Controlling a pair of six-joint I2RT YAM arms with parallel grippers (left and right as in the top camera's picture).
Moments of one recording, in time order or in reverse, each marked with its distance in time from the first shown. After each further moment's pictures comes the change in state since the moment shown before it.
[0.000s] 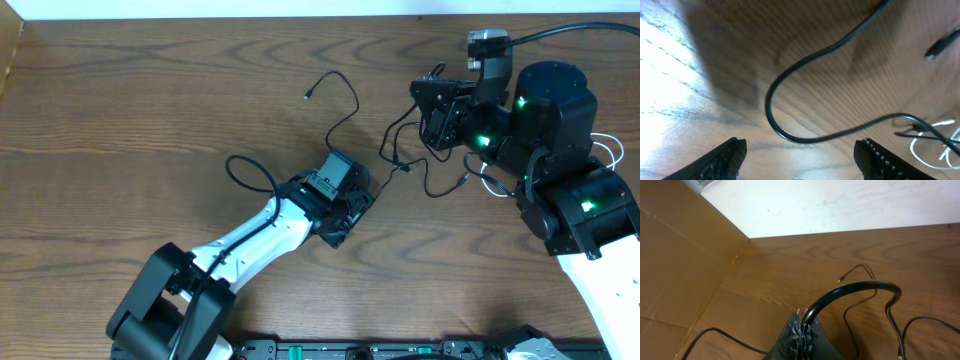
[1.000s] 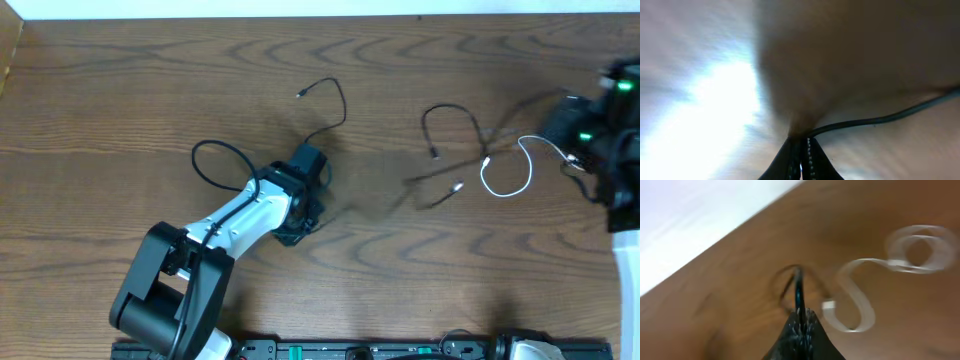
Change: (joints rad) left arm 0.196 0.060 0.000 -0.320 -0.156 0.249; right arm -0.541 0.000 0.000 -0.354 0.299 0.018
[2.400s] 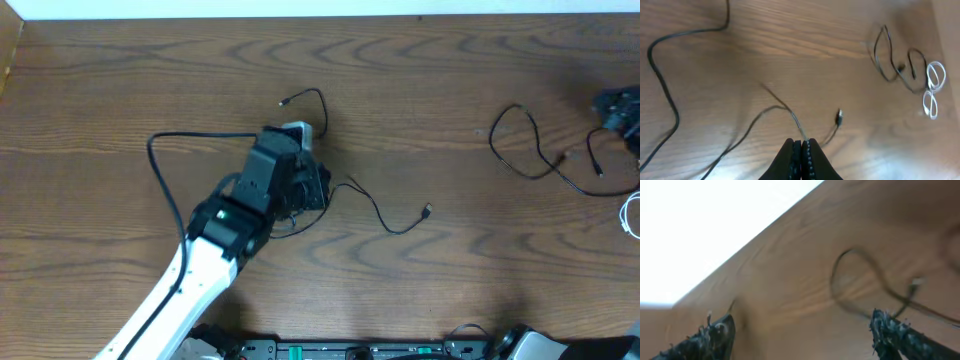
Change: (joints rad) left arm -0.032 -0.546 -0.002 0.216 0.134 0.689; right arm -0.392 0.190 0.000 0.068 -0.706 -0.287
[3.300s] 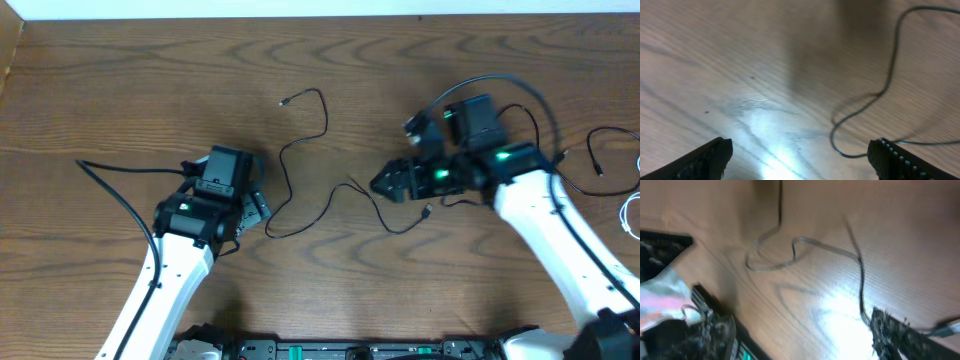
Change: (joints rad) left arm 0.252 0.013 0.000 -0.473 -0.411 -0.106; right arm 0.901 0.092 -0.284 0.095 0.104 0.039
